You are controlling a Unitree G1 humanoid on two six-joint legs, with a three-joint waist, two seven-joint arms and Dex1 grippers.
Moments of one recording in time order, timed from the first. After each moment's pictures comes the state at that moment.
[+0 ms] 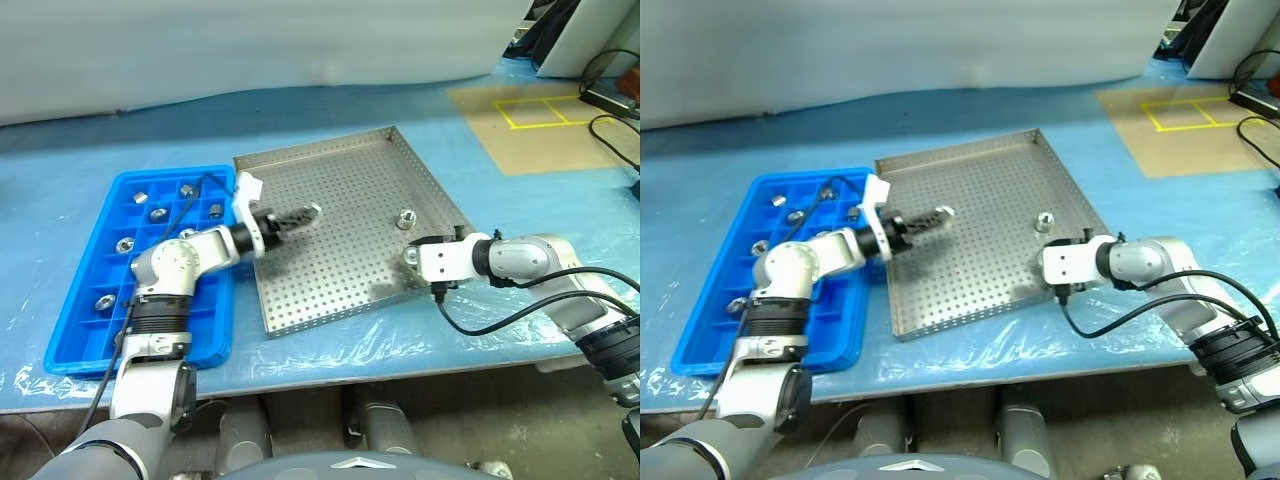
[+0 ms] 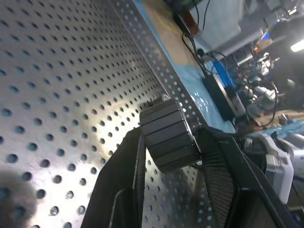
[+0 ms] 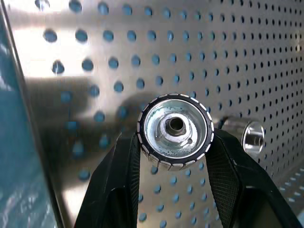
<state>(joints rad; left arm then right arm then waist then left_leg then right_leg) -0.63 0.23 0.21 0.19 -0.85 1.05 -0.51 -0.43 -0.98 0.36 0.03 -0.29 -0.12 0.88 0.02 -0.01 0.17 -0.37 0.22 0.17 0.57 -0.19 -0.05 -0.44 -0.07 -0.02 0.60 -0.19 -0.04</state>
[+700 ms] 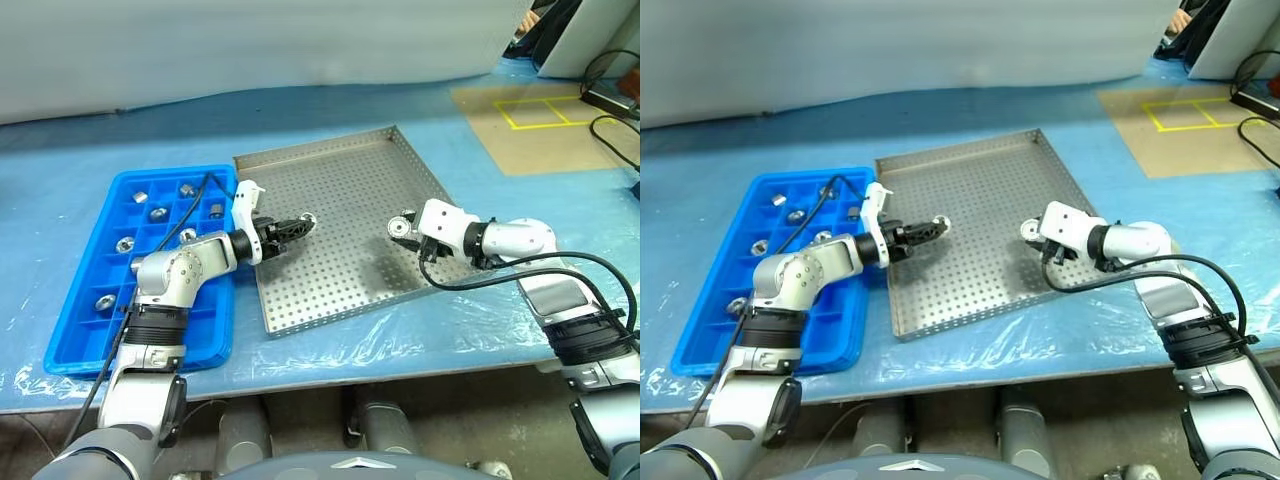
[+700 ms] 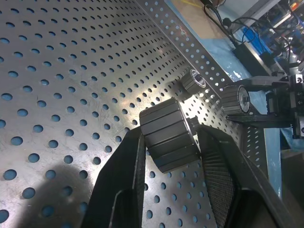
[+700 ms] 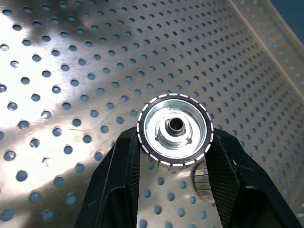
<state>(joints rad) -0.57 0.29 0.04 0.11 -0.67 0.91 -0.58 -0.44 -0.75 0.18 0.04 -0.04 0.16 0.92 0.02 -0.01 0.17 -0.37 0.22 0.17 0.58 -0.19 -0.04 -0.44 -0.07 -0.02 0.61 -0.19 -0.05</state>
